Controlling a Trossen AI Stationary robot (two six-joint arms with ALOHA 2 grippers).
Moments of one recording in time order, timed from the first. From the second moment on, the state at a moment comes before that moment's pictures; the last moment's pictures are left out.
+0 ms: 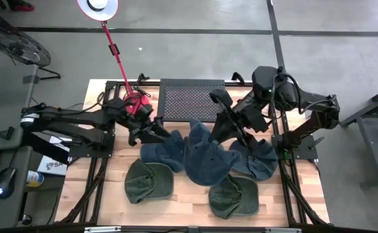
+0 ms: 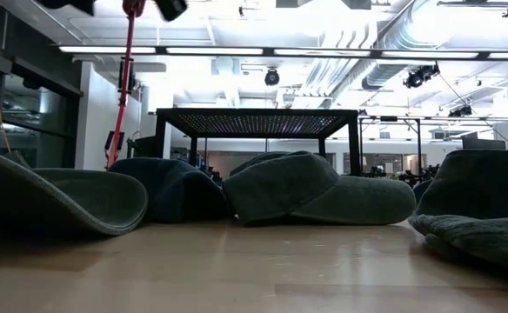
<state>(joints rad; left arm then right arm) 0.06 1.03 0.70 0.53 0.51 -0.76 0.05 1.51 1.91 -0.38 -0.75 -0.71</state>
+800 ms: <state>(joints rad) -0.04 1.33 1.00 0.53 0.47 -0.67 0.05 1.50 1.93 -0.37 -0.82 -0.71</state>
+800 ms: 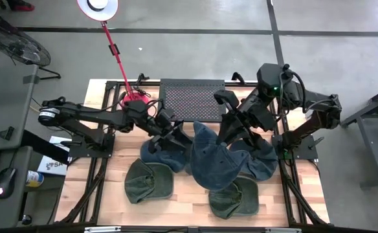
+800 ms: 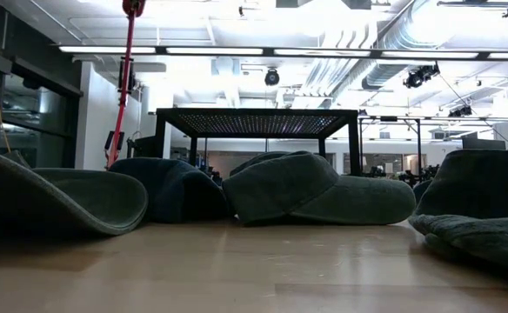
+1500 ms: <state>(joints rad) -0.07 1.33 1.00 0.58 0.41 -0.66 0.04 1.50 1.93 -0.35 -0.82 -0.71</state>
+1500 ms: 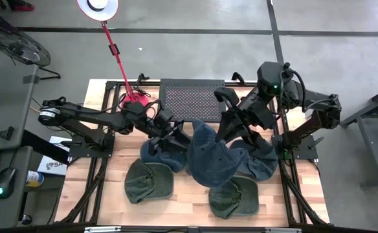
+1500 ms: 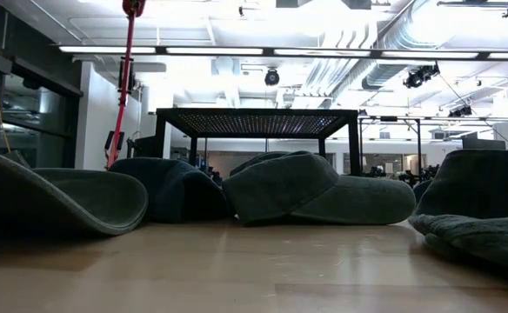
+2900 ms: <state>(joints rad) -0.13 1.38 1.00 0.66 0.45 -0.61 -0.01 1.50 1.92 -0.38 -0.77 -0.64</state>
